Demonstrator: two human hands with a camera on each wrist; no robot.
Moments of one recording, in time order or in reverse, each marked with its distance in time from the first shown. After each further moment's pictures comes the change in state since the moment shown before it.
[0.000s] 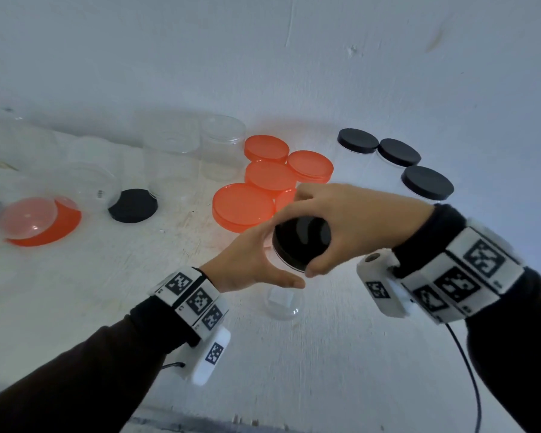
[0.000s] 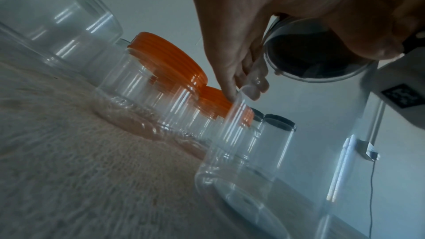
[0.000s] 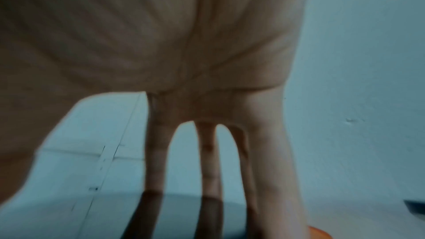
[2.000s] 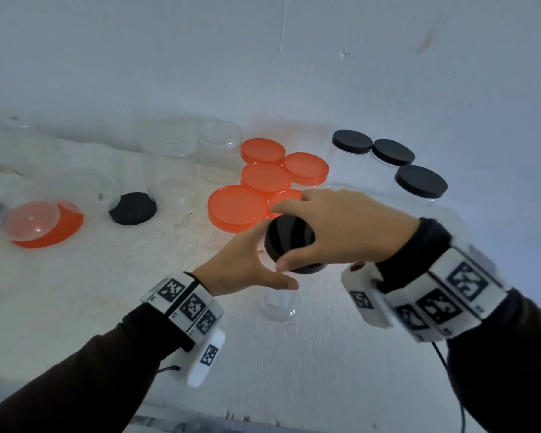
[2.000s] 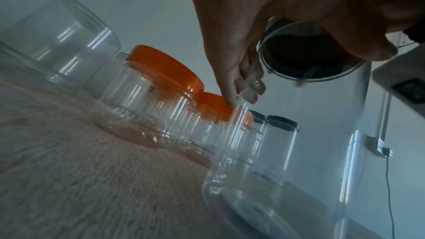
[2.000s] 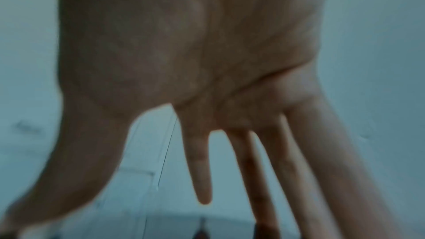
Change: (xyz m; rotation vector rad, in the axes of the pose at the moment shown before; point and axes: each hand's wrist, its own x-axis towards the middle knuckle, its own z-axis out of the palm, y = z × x) left_hand -0.006 0.007 0.008 0.027 0.025 -0.049; right_hand -0.009 -0.002 0.013 -0.041 0.099 0.094
